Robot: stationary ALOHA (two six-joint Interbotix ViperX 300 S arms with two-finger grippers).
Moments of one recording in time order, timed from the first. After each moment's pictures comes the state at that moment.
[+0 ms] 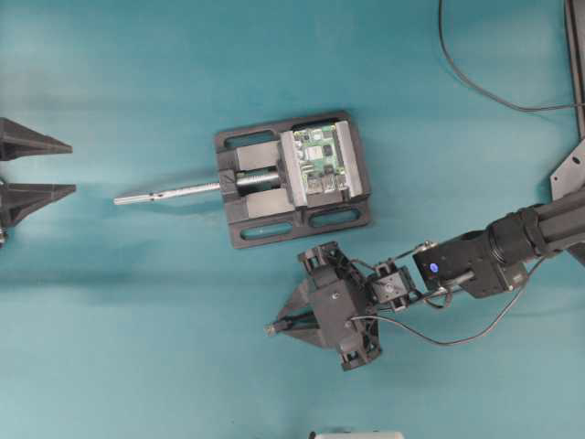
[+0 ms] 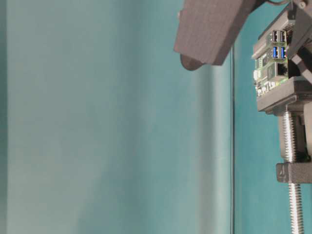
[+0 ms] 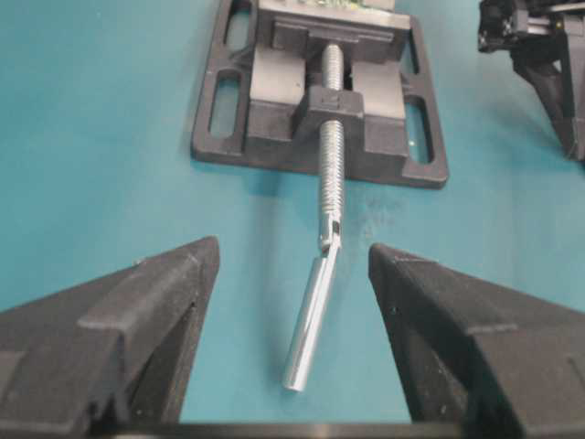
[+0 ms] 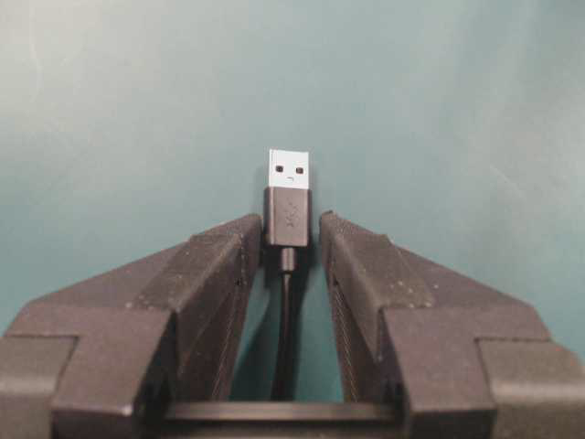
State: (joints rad) left arm 0.15 -1.18 1.54 -0.08 -0.06 -0.05; right arm 0.29 0.37 0.71 -0.11 -0.66 0.01
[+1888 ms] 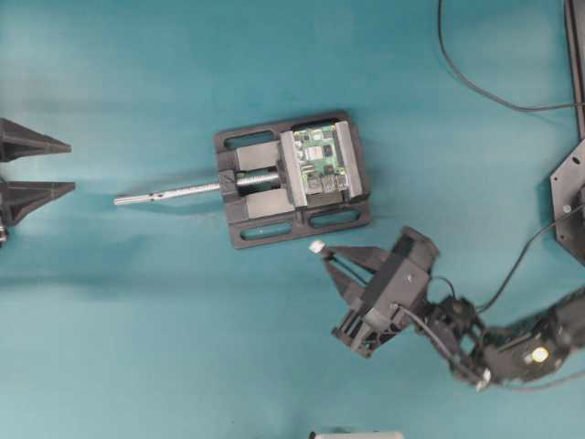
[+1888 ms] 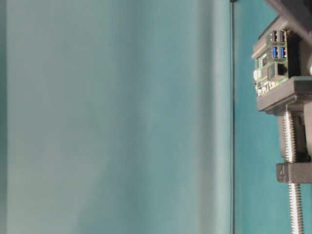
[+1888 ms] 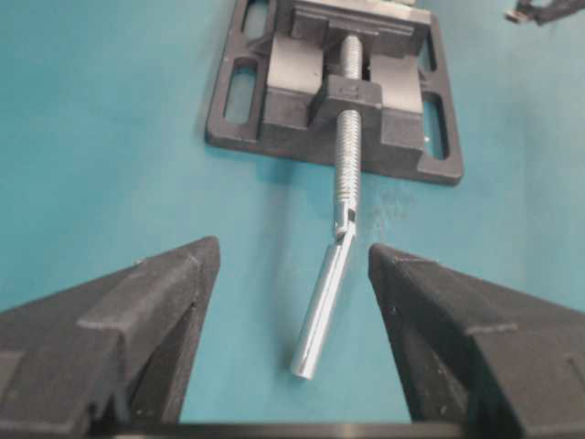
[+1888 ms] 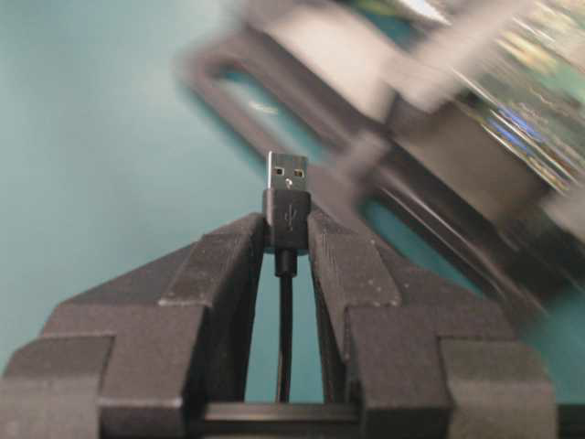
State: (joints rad) left arm 0.16 -1.18 1.58 -0.08 -0.10 -0.09; right arm 0.64 0.28 0.62 1.70 -1.21 -0.84
